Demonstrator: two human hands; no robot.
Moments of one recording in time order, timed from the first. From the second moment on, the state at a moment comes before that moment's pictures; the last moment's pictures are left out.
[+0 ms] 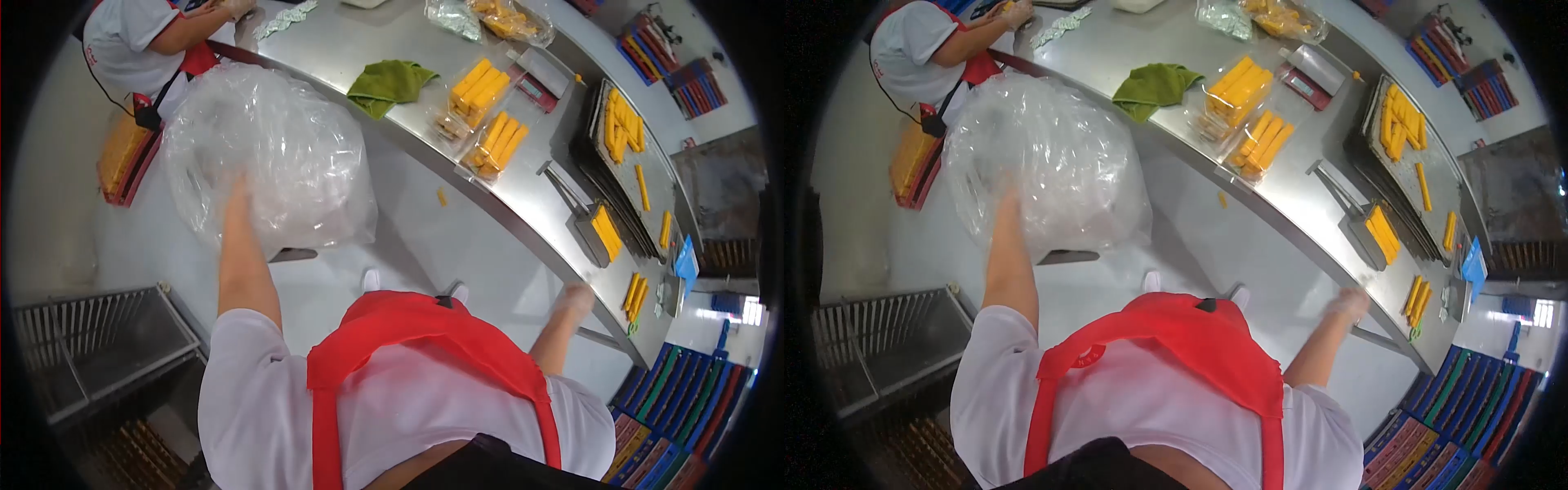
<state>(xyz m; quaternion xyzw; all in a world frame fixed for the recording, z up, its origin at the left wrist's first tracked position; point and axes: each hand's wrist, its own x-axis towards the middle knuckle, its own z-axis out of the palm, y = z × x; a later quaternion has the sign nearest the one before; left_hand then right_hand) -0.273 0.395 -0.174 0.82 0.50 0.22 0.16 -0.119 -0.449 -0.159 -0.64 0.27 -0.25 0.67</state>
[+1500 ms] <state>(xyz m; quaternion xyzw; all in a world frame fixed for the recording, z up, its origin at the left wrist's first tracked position) -0.218 -0.063 0.007 0.08 -0.20 -0.18 0.96 -0.159 -0.319 0.092 -0.62 0.03 0.07 0.78</state>
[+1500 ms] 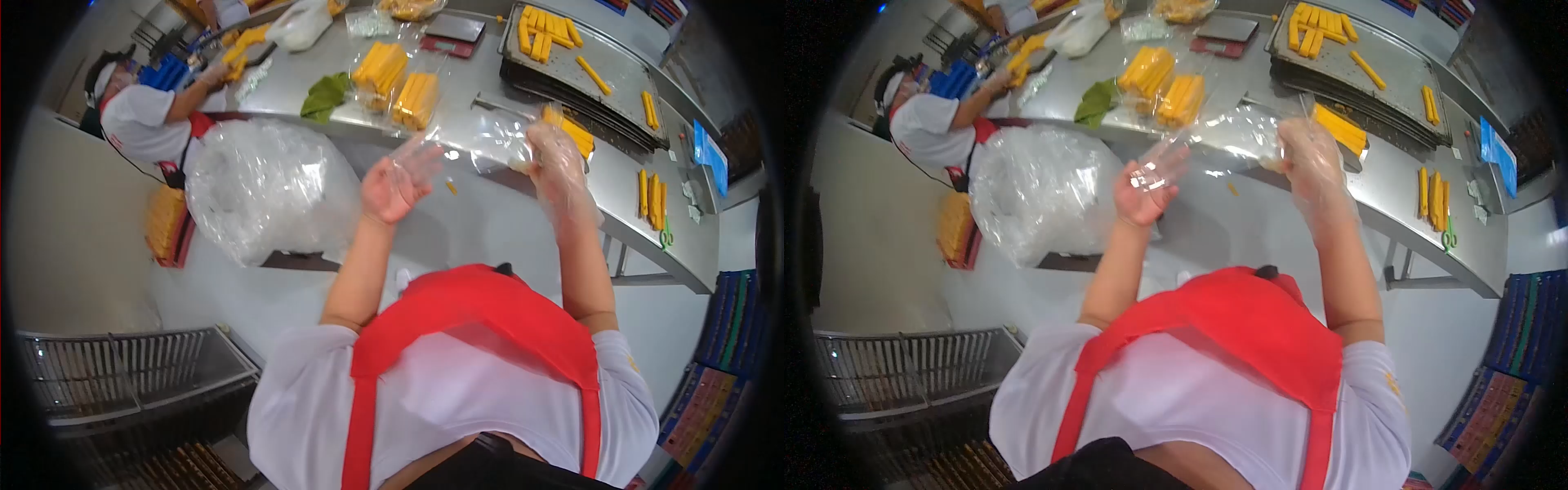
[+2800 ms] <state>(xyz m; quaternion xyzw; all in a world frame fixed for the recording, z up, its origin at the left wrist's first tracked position) -0.209 -0.019 0.012 0.84 0.04 0.01 0.54 -0.171 -0.327 0.074 -0.69 0.09 0.19 0.69</state>
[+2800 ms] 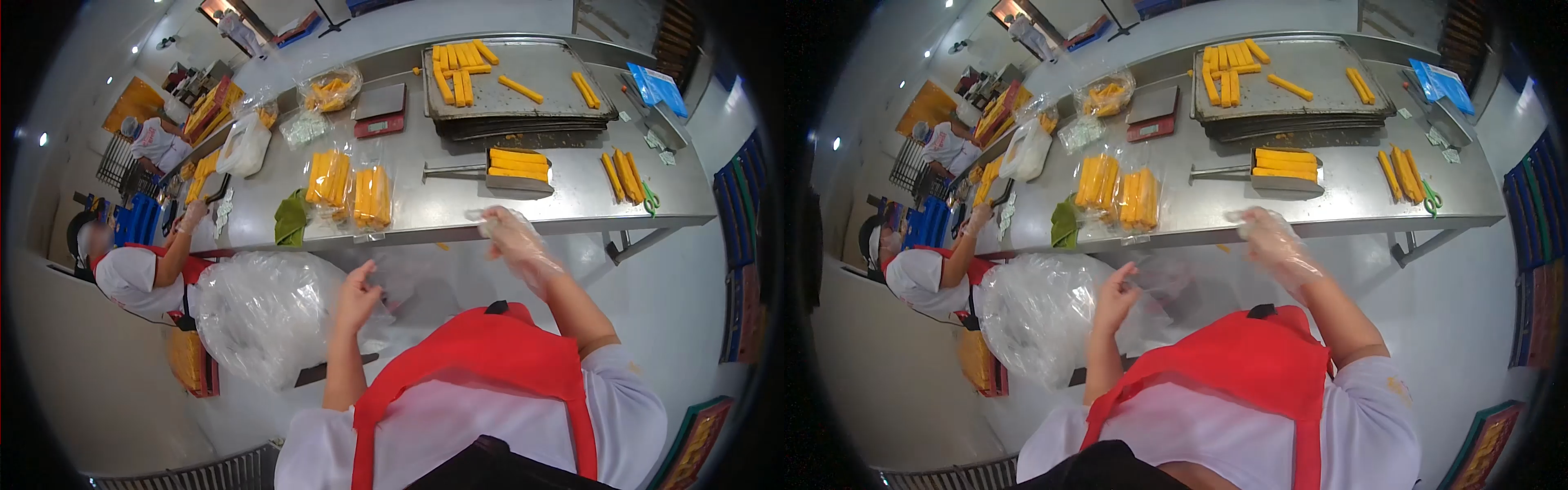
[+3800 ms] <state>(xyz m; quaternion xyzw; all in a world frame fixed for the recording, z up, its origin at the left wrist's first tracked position) -0.224 0.002 0.076 0.83 -0.05 -0.06 0.55 -0.102 -0.235 -0.007 -0.47 0.12 -0.04 0.87</state>
